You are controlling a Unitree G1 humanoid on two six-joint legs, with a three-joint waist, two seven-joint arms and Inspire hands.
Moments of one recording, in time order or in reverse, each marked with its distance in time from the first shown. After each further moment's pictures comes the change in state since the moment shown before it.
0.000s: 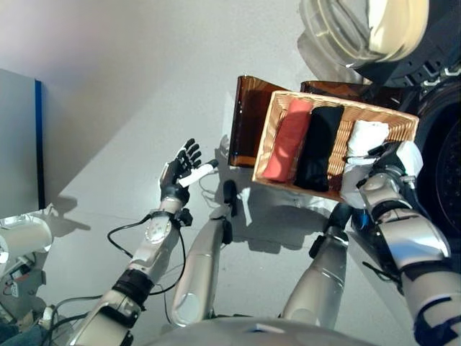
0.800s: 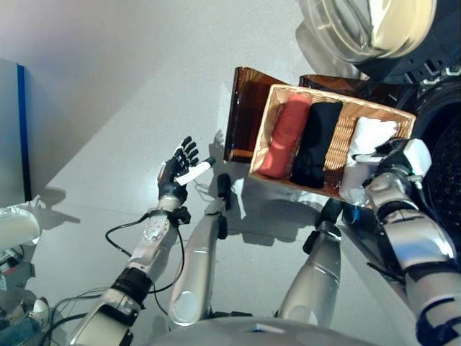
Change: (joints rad) left arm -0.014 0.000 0.015 0.001 0.000 -0.010 0.001; right arm -0.002 -0.009 0.005 -0.025 0.000 -0.022 -0.002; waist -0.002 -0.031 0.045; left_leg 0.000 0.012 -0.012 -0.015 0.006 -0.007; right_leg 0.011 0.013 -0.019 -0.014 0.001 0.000
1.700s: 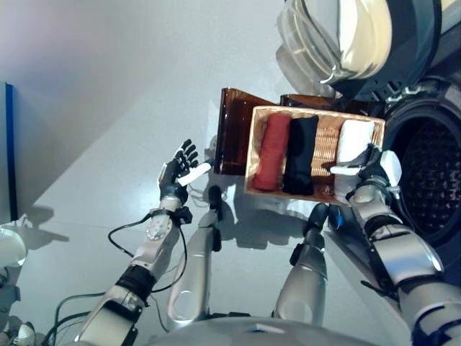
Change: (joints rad) left arm -0.029 -0.027 0.011 0.063 0.013 -0.005 0.013; right arm 0.118 0.033 -0.001 -0.118 0.071 -0.069 0.016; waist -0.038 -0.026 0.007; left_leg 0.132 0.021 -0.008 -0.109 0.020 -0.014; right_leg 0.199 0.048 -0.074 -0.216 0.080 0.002
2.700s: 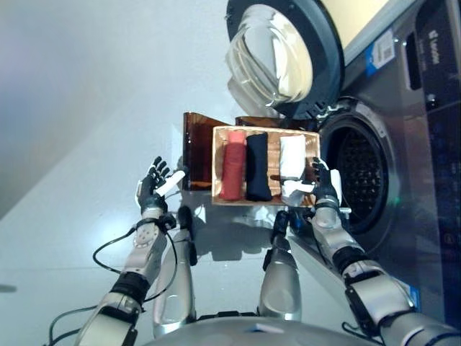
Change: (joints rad) left arm 0.027 -0.023 0.114 0.125 0.002 0.009 0.070; right arm 0.261 0.162 0.005 -0.307 0.077 -0.059 0.048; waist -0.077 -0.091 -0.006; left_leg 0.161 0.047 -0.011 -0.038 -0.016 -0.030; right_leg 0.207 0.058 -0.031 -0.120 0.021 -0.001
